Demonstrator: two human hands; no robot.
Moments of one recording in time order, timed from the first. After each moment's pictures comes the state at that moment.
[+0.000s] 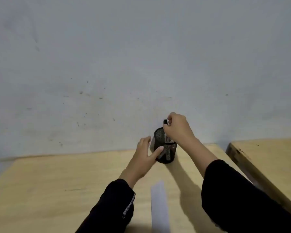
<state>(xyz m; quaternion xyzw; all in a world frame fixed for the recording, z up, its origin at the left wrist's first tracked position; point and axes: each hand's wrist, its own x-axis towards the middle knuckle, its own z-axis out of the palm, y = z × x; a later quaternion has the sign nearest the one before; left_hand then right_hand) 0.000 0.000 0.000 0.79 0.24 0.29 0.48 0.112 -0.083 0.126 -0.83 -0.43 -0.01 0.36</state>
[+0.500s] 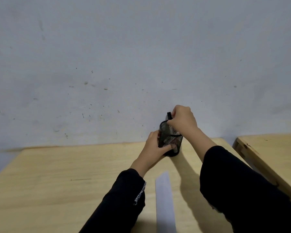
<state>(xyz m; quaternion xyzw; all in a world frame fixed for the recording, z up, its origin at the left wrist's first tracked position) 0.016 -0.006 0.014 0.78 0.21 0.29 0.51 0.117 -0.070 0.127 -0.87 -0.38 -0.02 0.32</state>
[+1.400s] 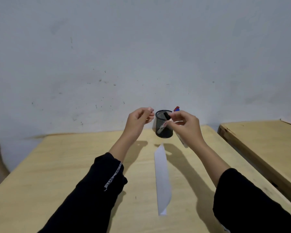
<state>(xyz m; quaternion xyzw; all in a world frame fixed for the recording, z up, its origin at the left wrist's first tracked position) -0.096 -0.076 0.114 0.67 0.16 0.41 0.60 0.021 -0.205 0.111 -0.66 -0.42 0.02 0.63</state>
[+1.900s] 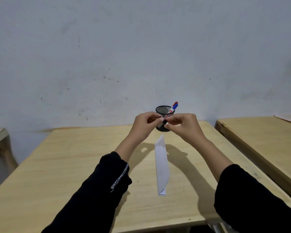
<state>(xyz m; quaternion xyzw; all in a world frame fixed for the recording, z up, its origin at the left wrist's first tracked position) -0.120 -0.117 0.110 0.78 0.15 0.36 0.49 0.000 -0.234 0.110 -0.69 -0.50 0.00 0.52</state>
